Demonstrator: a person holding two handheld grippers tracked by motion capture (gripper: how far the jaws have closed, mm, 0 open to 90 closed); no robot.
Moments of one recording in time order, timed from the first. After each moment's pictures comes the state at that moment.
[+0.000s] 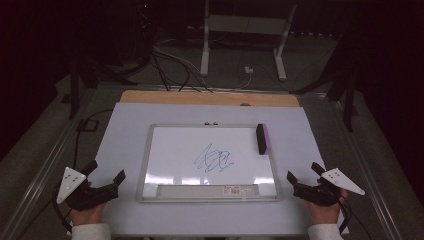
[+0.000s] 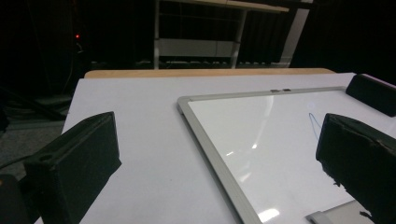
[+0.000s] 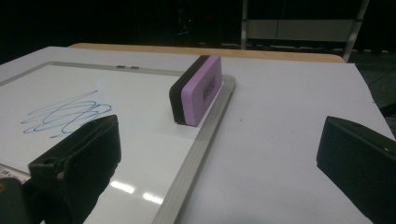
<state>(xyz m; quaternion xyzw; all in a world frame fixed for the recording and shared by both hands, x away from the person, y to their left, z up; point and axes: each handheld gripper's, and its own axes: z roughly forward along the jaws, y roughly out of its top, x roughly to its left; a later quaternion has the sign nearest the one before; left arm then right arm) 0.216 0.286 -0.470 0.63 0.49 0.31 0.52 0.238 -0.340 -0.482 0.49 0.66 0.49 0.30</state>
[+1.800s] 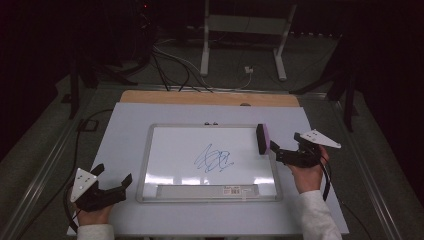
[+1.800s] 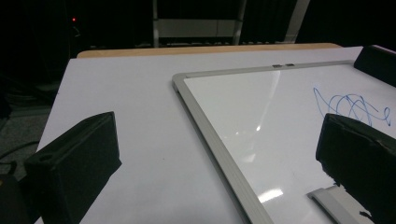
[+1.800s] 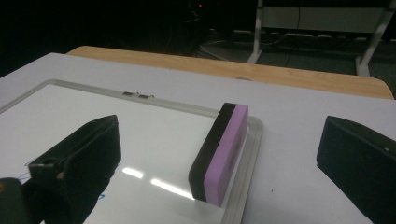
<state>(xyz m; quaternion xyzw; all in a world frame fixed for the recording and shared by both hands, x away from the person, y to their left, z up) 0.218 0.272 -0.482 0.65 0.49 0.30 0.49 0.323 -0.294 -0.433 0.49 0.68 0.47 0.26</state>
